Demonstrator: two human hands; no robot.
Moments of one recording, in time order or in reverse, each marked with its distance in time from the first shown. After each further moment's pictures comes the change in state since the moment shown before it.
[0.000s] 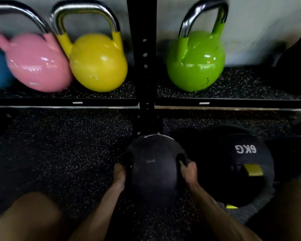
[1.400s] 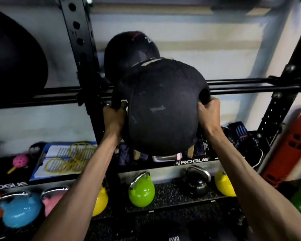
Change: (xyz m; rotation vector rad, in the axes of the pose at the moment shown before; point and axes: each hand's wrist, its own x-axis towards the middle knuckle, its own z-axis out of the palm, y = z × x) left_hand -0.704 0.730 0.091 -0.347 -0.202 0.987; right_hand -0.379 -0.713 -0.633 0.464 0.387 -0.949
